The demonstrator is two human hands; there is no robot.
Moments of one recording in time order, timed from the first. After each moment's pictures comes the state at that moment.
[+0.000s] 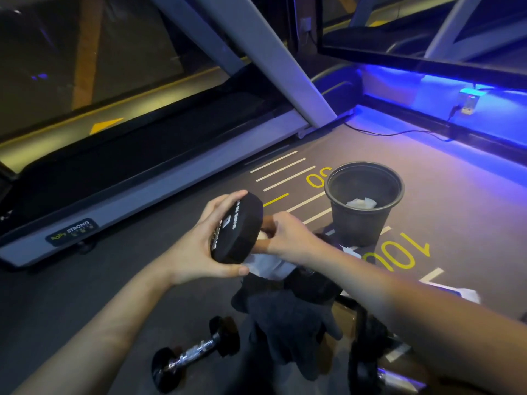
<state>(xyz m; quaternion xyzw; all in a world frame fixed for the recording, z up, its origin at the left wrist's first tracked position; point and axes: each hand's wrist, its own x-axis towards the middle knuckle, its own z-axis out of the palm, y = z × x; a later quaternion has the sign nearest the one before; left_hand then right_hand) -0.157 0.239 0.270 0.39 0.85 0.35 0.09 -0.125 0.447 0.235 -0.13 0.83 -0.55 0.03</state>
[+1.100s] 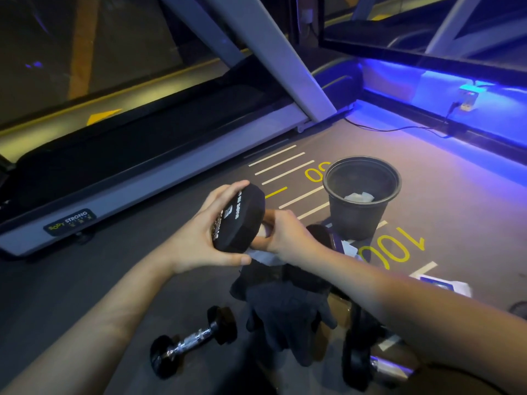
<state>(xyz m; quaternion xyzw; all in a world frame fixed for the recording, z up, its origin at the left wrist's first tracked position) -0.154 0.240 0.269 0.40 0.84 0.35 0.09 -0.119 0.437 0.215 -0.12 0.83 -0.54 -0.05</state>
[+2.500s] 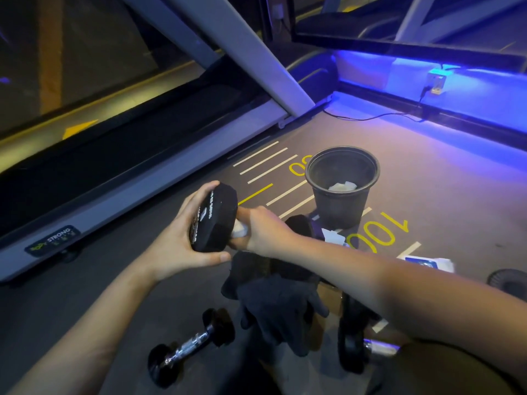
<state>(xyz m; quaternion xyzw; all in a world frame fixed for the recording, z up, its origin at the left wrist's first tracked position) -0.153 0.238 0.266 0.36 0.84 0.39 0.10 -0.126 0.431 0.213 -0.12 0.90 -0.42 -0.04</state>
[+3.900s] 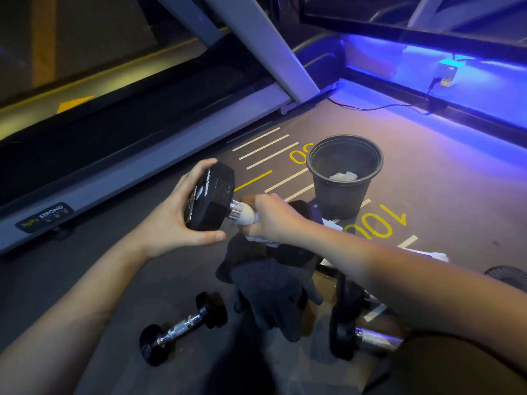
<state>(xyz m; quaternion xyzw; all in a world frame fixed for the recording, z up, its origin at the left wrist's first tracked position) -0.158 0.236 0.265 0.35 0.84 0.40 0.12 -0.127 0.451 0.202 -0.10 0.90 -0.43 0.02</state>
